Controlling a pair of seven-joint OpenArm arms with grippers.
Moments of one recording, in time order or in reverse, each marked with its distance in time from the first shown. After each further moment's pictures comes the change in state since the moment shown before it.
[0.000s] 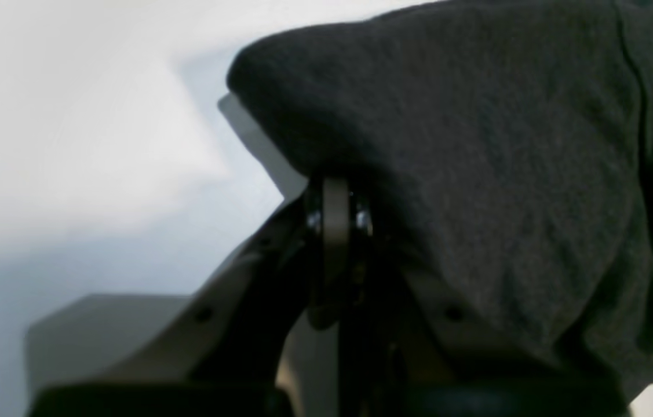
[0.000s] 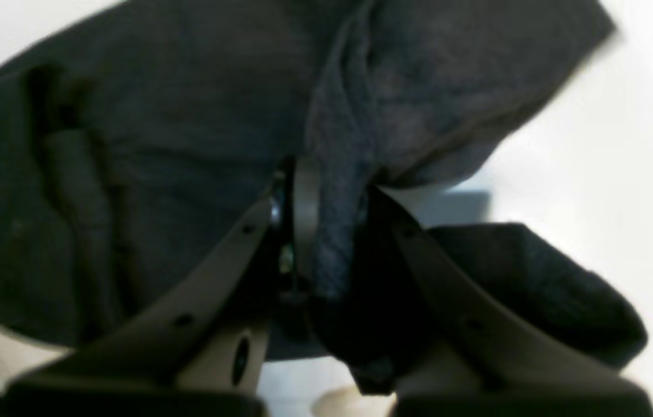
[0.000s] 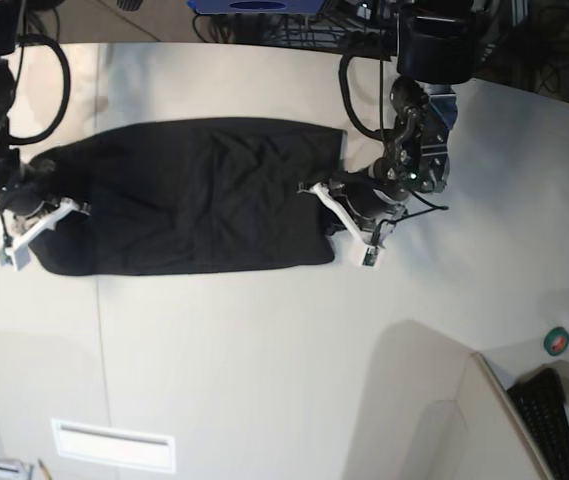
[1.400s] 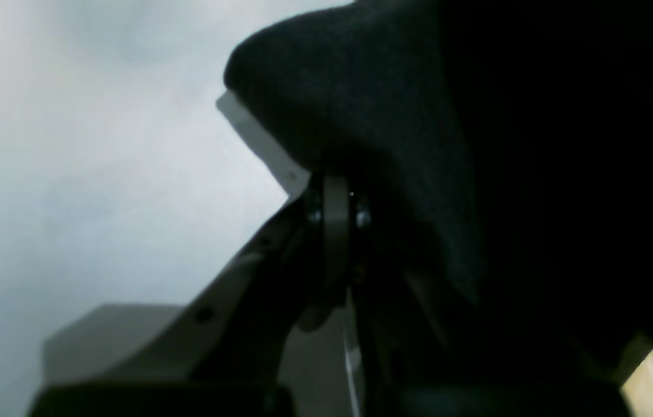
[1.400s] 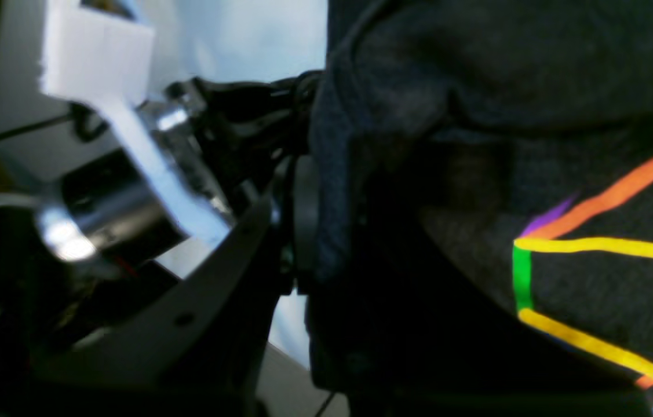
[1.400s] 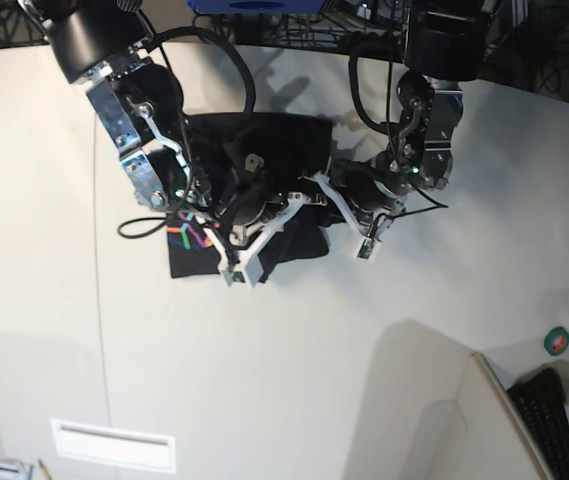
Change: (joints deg) left arm 1.5 -3.3 4.3 1.6 -1.0 -1.1 -0.9; right arm 9.2 -15.7 -38.0 6.7 -0.5 -22.9 -4.2
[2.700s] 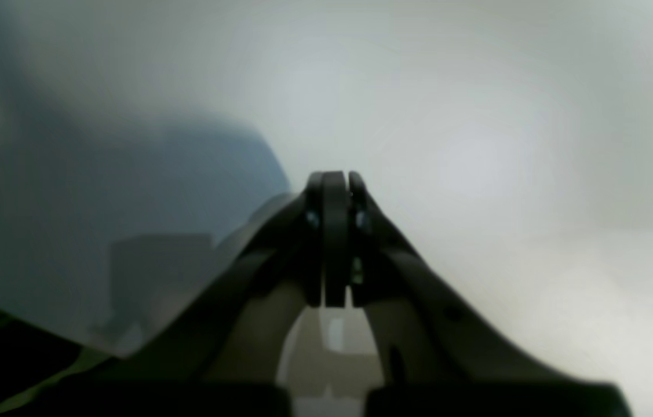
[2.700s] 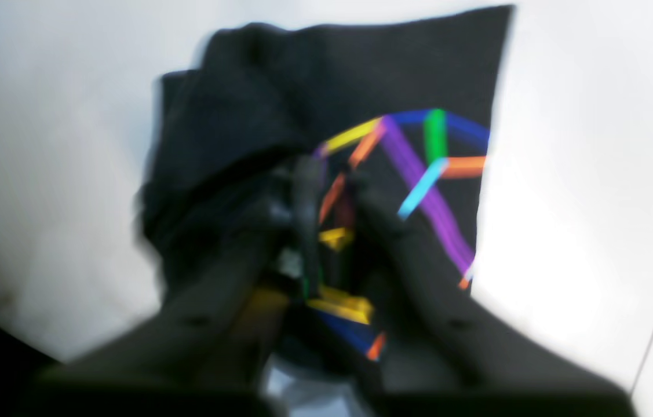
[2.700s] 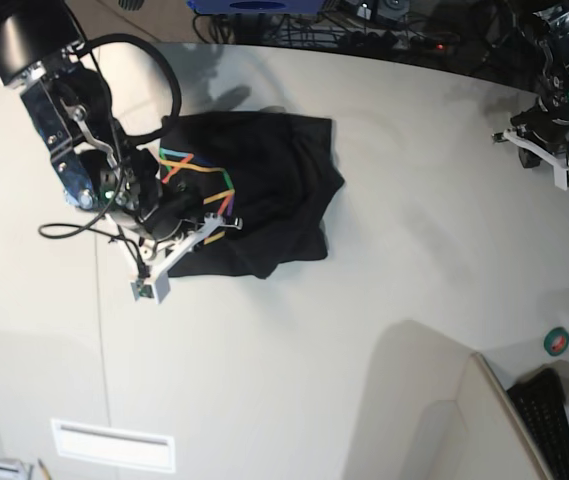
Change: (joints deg) left arm 15.8 -9.1 -39.4 12.7 1.7 1.3 4.1; right arm -0.6 12.2 2.4 5.1 0.4 -7.0 6.4
